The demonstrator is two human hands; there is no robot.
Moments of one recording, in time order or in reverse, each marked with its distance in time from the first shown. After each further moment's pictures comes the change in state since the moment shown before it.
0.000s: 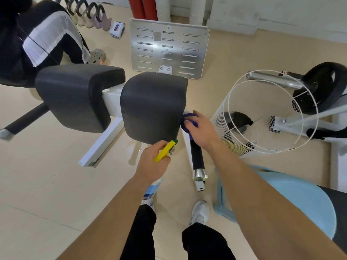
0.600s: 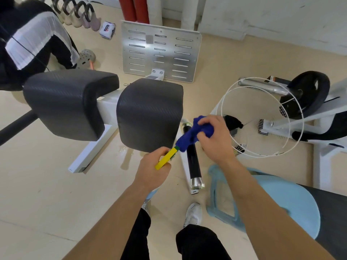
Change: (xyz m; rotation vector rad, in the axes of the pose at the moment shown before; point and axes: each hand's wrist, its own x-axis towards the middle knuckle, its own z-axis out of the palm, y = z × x) left_hand 0.009 0.008 -0.006 0.035 -0.060 0.063; right_hand -0.033 -0.003 -0.035 0.094 0.322 -0.075
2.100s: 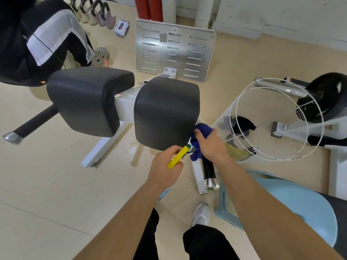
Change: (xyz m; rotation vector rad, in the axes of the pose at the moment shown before) left_hand -0.003 -0.003 -0.004 -0.081 0.058 0.008; right_hand 0.017 0.012 0.063 -0.183 -0.183 0.460
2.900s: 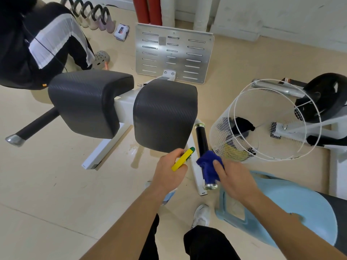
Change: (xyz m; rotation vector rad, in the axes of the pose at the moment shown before) left_hand -0.007 0.007 0.013 -0.078 -0.034 -0.025; right_hand -0.084 0.062 -0.048 -0.398 -0.114 -0.338
